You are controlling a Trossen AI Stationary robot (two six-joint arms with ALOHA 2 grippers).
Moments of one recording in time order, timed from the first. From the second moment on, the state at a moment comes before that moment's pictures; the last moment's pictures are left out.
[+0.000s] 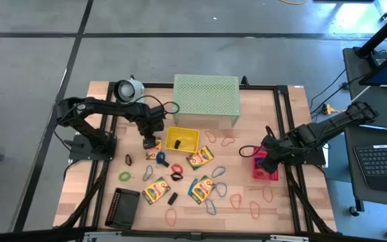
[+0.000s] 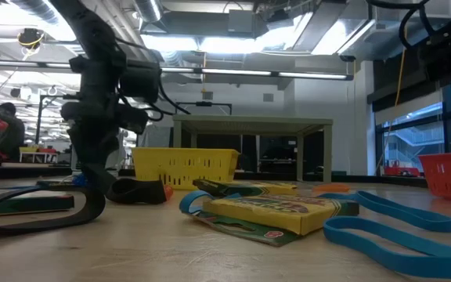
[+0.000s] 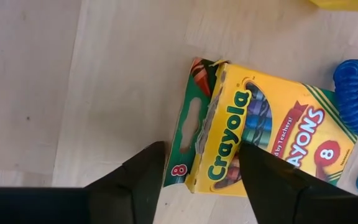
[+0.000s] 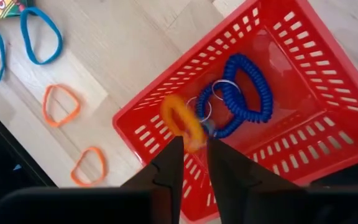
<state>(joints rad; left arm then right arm) 0.42 1.58 0.73 -0.66 0.21 0.09 0.43 0.83 0.62 -1.03 -0.07 1.21</state>
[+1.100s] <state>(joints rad) 0.42 1.55 0.88 -0.92 0.25 0.10 0.43 0.82 0.88 -1.15 0.10 1.16</state>
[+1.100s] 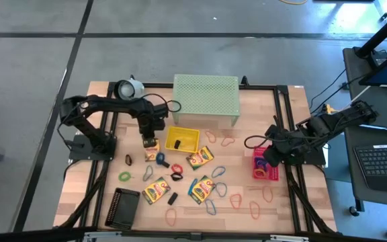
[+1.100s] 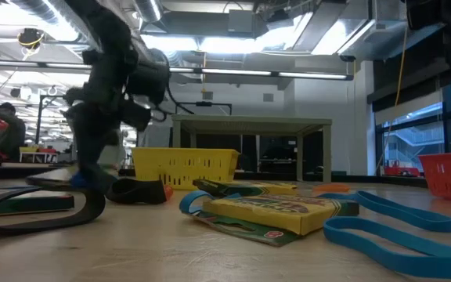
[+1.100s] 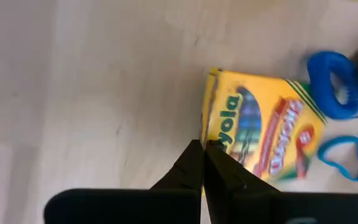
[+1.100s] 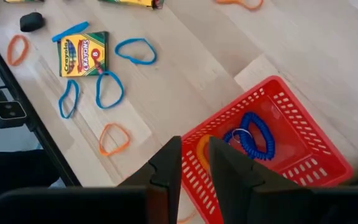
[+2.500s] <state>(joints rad) -0.54 1.43 1.26 -1.26 0.43 -0.69 0.43 0.82 0.88 -1.17 0.25 1.04</state>
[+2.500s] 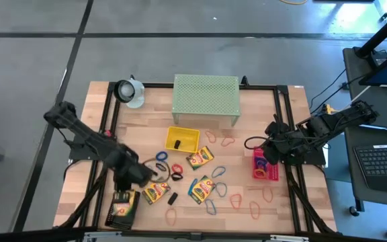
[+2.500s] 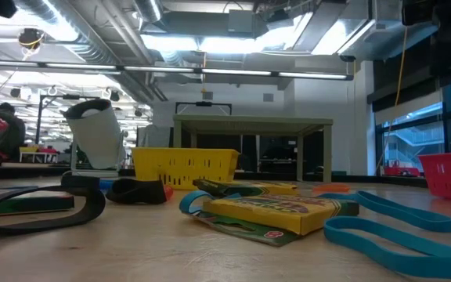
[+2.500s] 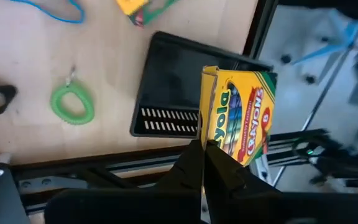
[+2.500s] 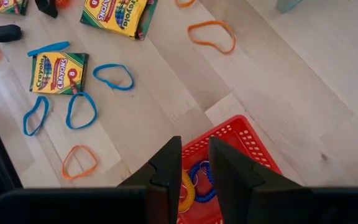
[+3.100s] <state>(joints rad) -0.62 1.69 1.26 -1.18 0.43 -0.50 0.43 0.82 0.88 -1.13 0.21 1.04</state>
